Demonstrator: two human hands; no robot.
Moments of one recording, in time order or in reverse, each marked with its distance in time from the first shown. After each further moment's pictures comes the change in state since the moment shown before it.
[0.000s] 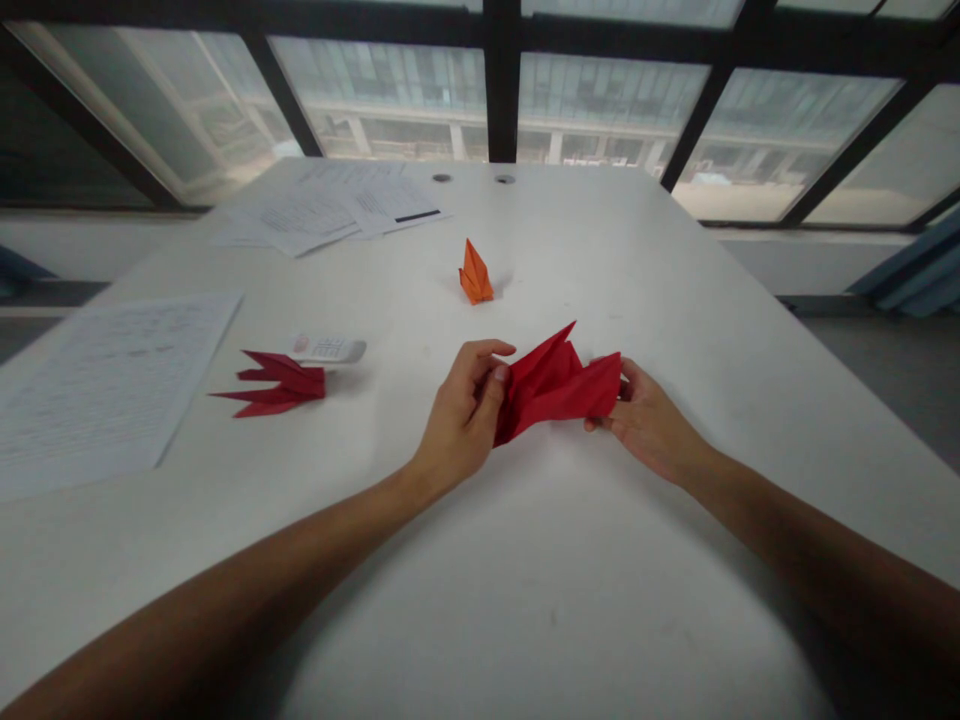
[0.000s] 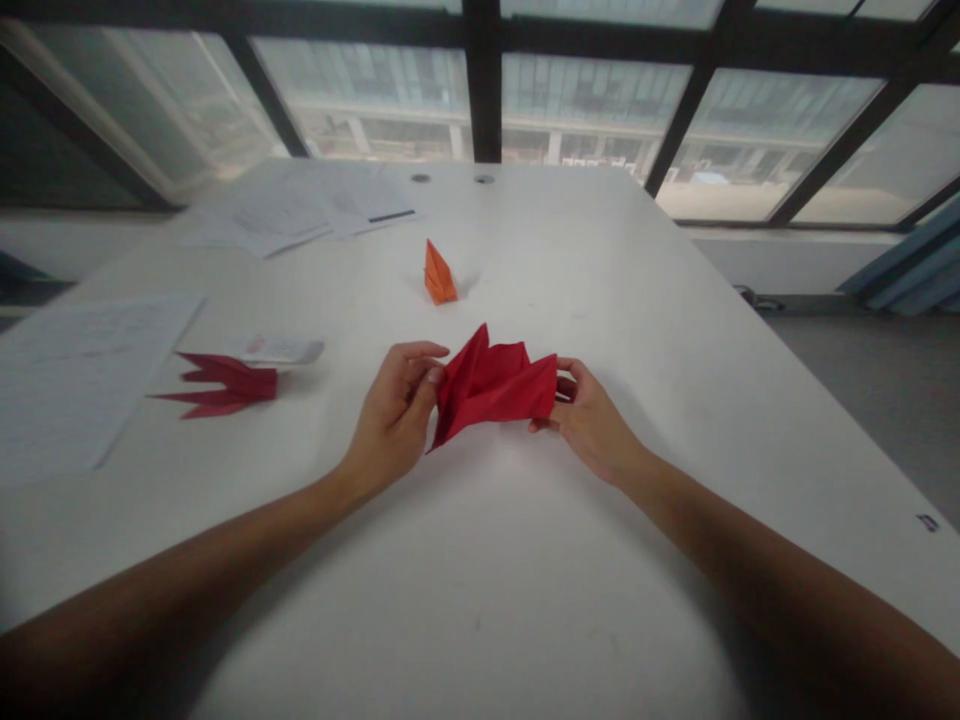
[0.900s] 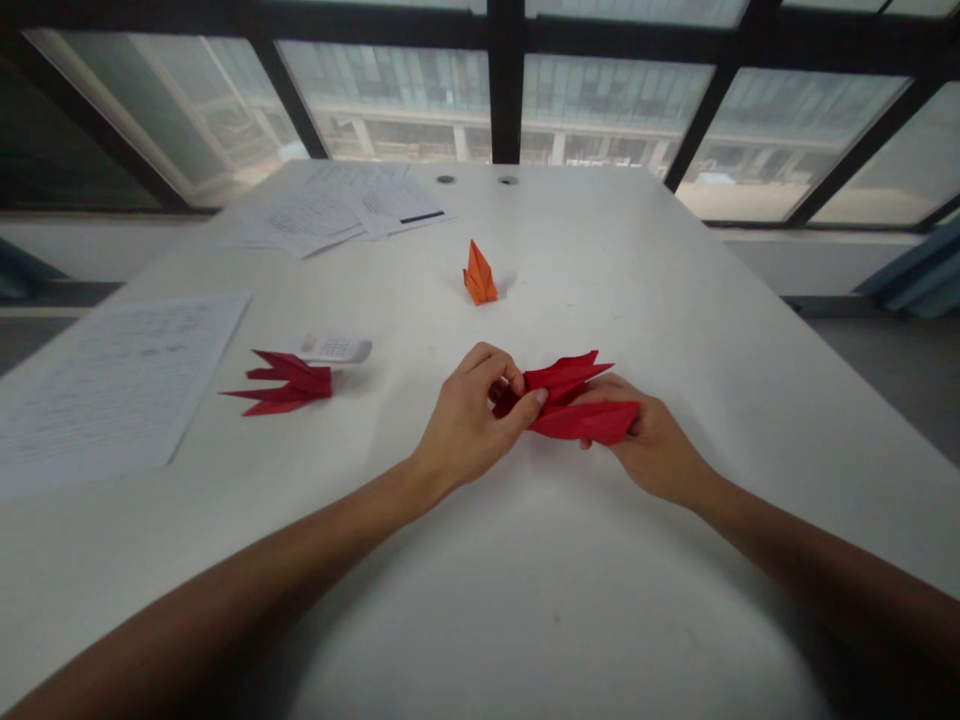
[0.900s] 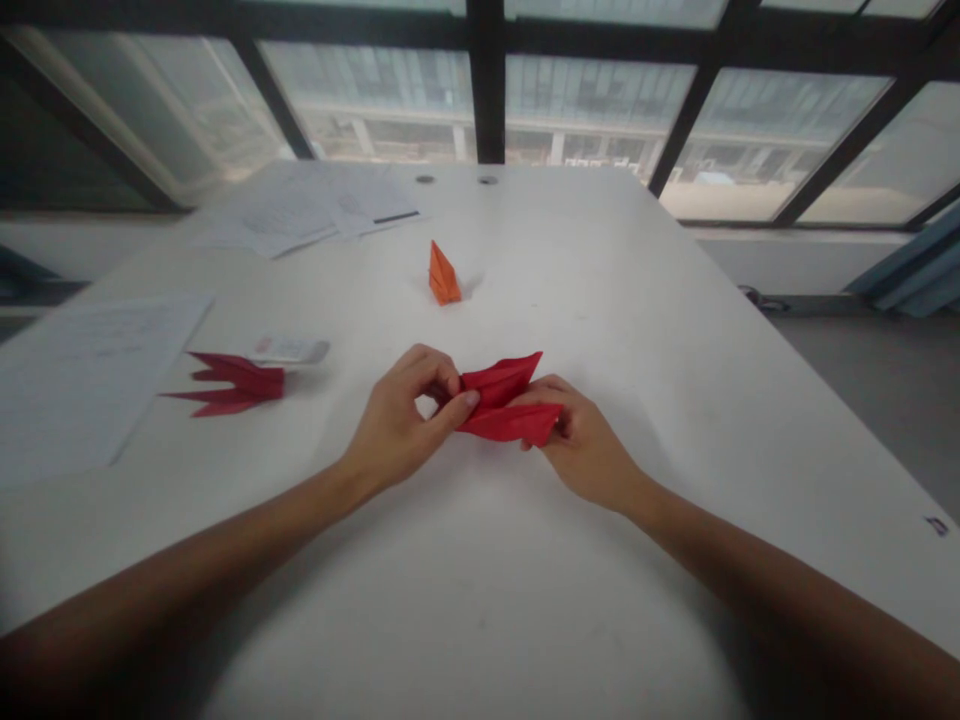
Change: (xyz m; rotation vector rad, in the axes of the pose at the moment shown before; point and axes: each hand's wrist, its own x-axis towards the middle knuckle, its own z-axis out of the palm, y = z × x) left_hand 0.006 0.018 -0.004 0.323 -0.109 0.100; right_hand -0.026 -0.014 0.010 -0.527 -0.217 -0.367
